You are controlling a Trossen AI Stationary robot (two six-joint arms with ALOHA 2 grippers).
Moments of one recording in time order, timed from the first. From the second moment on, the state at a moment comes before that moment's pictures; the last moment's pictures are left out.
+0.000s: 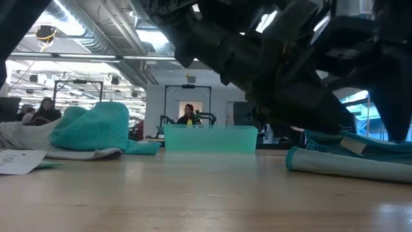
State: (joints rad) left arm -0.18 2.22 1.49 0.14 0.14 -0.29; right arm 0.52 1.65 0.98 -0.66 -0.05 2.06
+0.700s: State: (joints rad) left arm -0.21 2.25 1.49 0.09 0.18 -0.23; right arm 0.48 1.67 0.97 -0.88 -0.04 2.14
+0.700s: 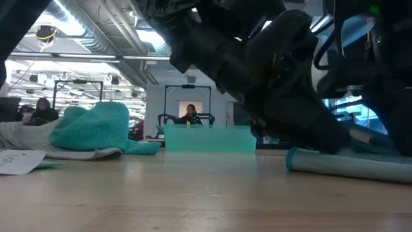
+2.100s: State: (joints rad) left arm -0.15 2.07 1.49 -0.19 0.19 -0.22; right arm 0.62 1.66 1.41 -1.11 0.09 1.94
